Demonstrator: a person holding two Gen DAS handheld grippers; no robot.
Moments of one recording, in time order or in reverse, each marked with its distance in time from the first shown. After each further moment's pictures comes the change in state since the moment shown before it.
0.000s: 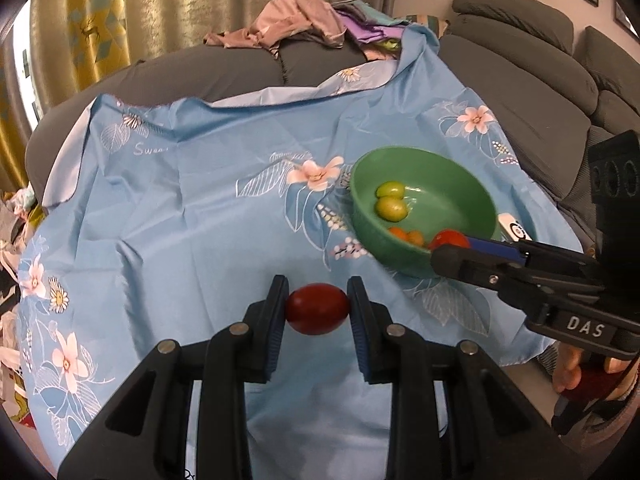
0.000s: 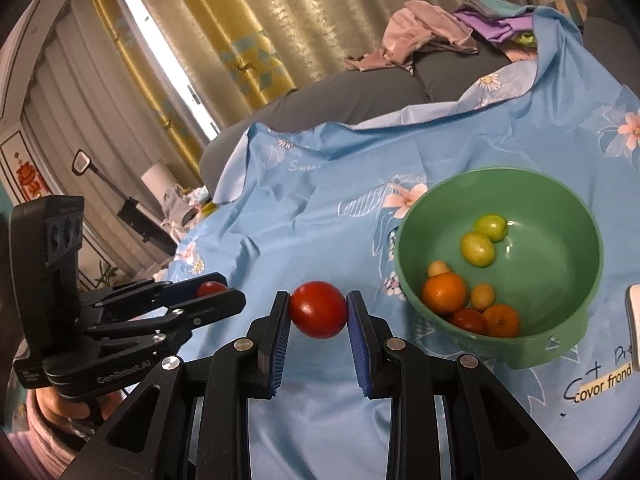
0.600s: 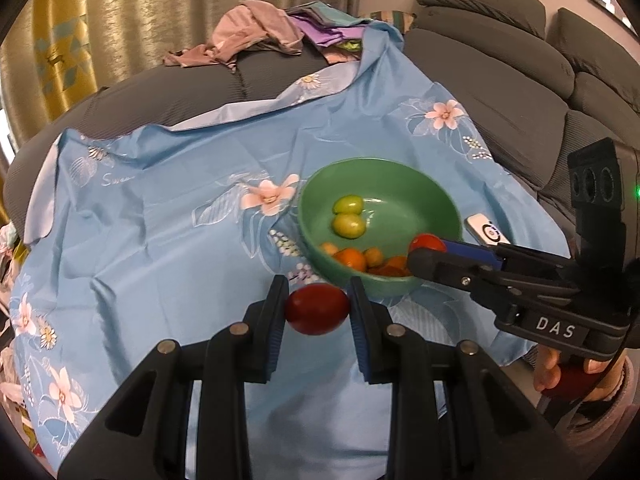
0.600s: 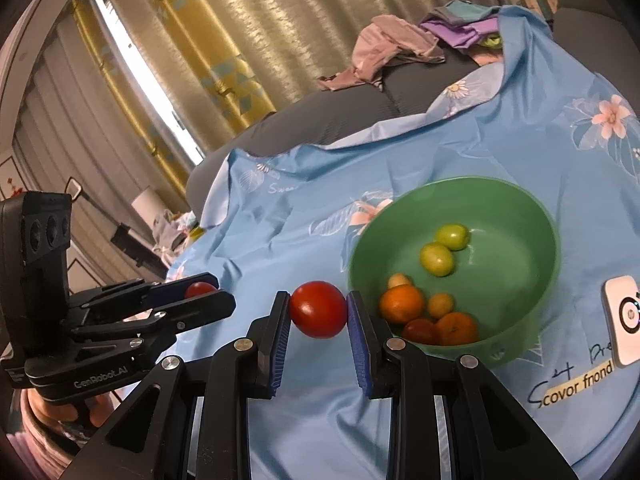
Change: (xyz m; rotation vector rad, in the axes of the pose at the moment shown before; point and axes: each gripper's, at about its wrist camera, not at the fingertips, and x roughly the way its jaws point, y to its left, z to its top) left arm 0.007 -0.042 0.026 0.084 -0.001 -0.069; right arm -0.024 -0.036 0.002 0.063 -0.064 -0.028
